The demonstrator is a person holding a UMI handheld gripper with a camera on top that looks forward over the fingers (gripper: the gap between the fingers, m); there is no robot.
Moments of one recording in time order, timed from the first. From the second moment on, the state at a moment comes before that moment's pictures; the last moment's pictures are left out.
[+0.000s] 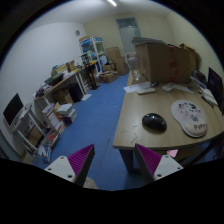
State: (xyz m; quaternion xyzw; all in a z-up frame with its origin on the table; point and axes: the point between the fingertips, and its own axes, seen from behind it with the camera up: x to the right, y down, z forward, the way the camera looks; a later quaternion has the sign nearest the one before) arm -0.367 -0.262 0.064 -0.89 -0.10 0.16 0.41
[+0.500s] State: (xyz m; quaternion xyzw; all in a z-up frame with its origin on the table) arm -0.252 -0.181 0.019 -0.90 -0.09 0.08 0.43
